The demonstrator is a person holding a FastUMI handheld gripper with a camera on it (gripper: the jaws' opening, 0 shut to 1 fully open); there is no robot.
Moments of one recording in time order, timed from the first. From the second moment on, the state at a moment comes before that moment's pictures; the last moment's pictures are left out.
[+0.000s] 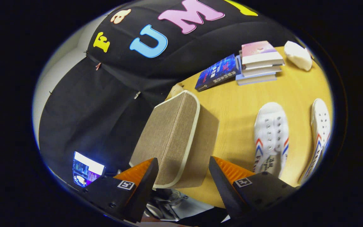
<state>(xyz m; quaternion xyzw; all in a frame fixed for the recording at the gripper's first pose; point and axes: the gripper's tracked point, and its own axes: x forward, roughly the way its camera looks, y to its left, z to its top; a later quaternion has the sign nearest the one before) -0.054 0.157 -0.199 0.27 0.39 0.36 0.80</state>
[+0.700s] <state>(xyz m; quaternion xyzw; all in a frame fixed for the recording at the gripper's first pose) -0.079 0.214 -0.207 0.37 0.46 0.46 0.67</state>
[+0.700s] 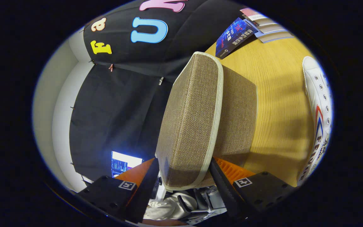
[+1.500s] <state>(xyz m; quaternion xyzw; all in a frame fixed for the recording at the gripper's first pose) -0.072 0.206 -0.122 0.51 0.44 0.43 0.61</state>
